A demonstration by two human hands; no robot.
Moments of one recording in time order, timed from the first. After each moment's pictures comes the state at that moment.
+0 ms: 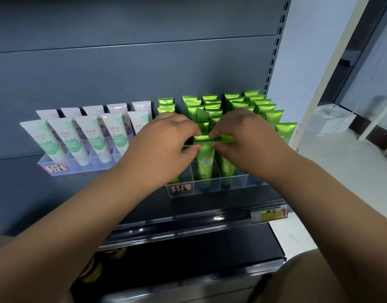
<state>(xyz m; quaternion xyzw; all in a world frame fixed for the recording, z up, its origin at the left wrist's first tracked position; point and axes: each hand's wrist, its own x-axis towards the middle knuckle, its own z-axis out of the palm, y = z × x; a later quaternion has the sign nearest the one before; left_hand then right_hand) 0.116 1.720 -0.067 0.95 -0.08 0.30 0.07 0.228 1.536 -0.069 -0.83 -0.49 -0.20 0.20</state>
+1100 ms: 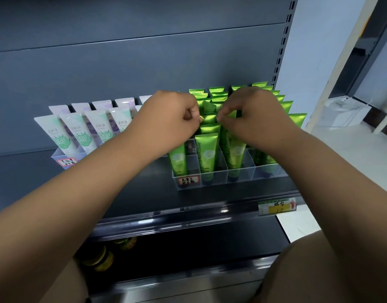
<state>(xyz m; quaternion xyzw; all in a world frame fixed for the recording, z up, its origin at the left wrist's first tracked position) 0.132 1.728 -0.040 0.95 0.00 0.27 0.15 0.241 1.548 -0.055 -0.82 -0.45 -0.21 0.30</state>
